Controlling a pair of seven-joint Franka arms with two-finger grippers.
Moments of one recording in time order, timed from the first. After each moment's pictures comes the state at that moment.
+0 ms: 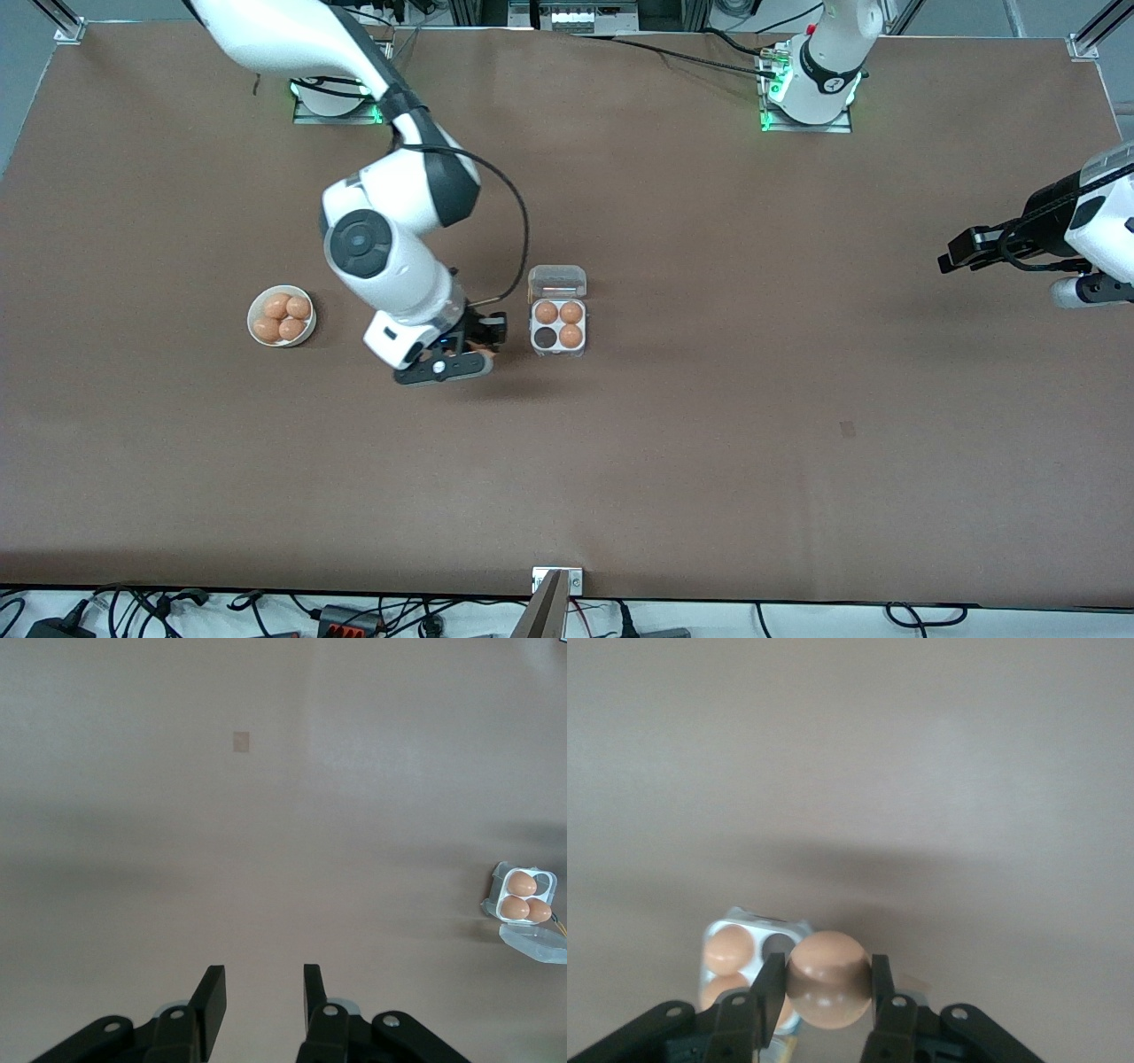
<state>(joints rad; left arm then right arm) 0.17 0.14 -0.17 -1.51 -0.14 1.57 -0.16 0.51 0.63 0.06 -1.43 0.11 2.20 0.38</state>
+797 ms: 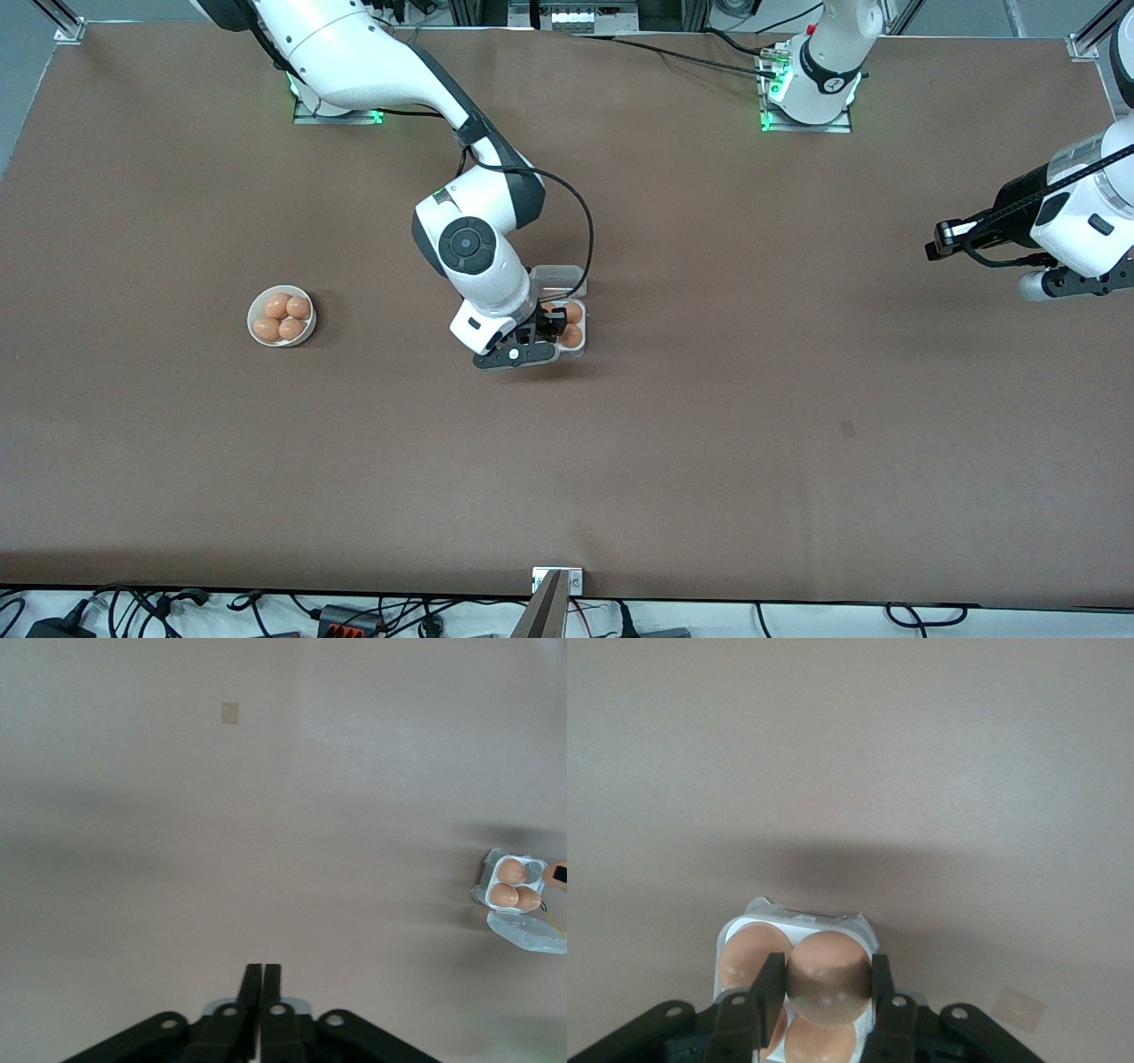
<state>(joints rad) 0.16 0.13 -0.21 -1.51 -0.14 1.53 -0.24 0.61 0.77 0.05 -1.43 0.08 2.34 0.49</state>
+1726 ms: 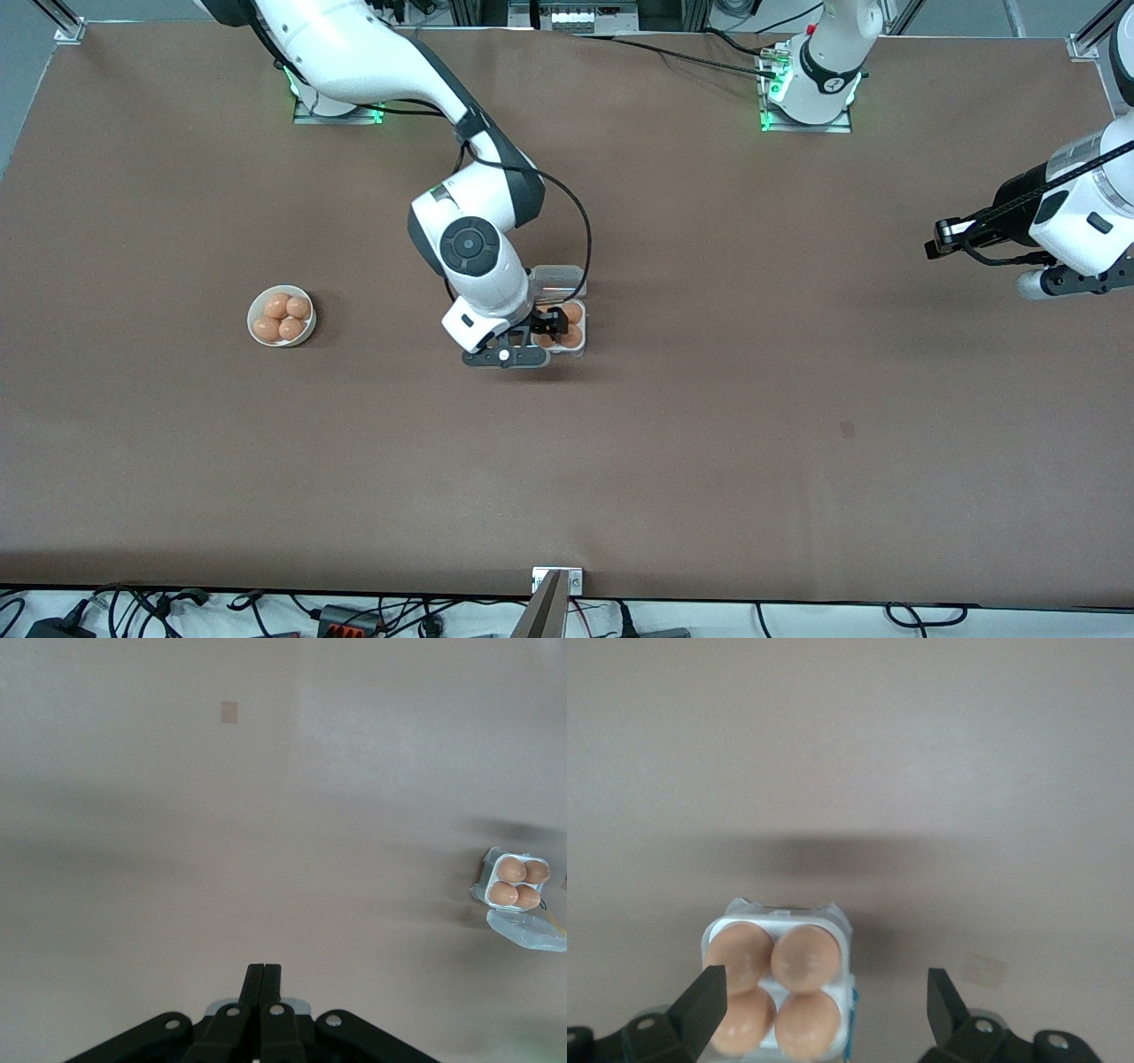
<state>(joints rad) 0.16 0.13 -0.21 -1.51 -0.14 1.52 -0.24 0.63 0.72 -0.01 -1.36 0.07 2.14 0.59</state>
